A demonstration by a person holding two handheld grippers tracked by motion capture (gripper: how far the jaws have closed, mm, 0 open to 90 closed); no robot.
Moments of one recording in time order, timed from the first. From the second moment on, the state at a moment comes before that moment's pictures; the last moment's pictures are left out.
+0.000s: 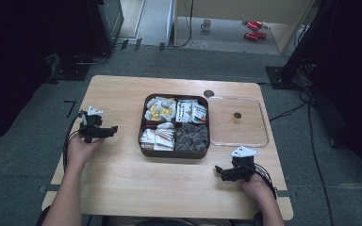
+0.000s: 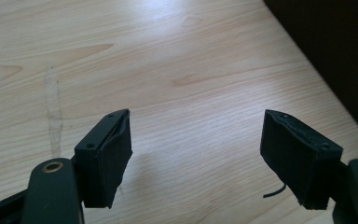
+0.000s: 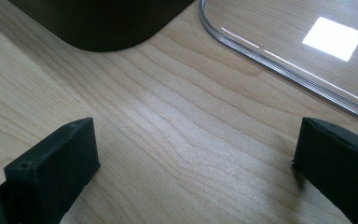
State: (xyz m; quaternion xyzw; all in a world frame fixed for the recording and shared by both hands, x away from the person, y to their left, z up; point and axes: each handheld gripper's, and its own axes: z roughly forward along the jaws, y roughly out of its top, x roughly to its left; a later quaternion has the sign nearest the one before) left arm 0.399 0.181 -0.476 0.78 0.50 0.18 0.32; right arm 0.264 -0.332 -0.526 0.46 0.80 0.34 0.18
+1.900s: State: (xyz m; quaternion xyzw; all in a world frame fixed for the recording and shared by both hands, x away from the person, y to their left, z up) left arm 0.385 0.113 -0.420 0.83 0.38 0.14 0.38; right arm 0.264 -0.332 -0.526 0.46 0.80 0.34 0.18
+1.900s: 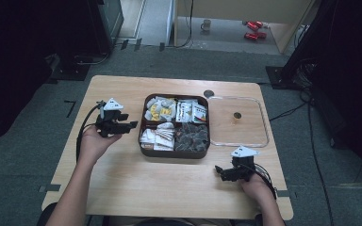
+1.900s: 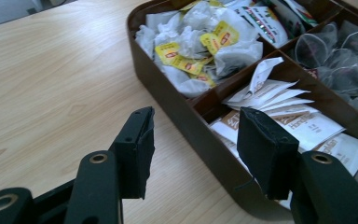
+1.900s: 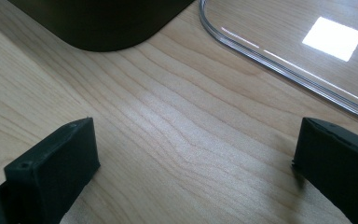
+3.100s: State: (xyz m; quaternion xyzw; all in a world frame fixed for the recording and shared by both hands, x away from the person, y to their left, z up) left arm 0.404 0.067 -0.426 0.85 0.33 0.10 0.40; right arm 0.262 -0.332 -0.526 0.46 0.80 0.34 0.18
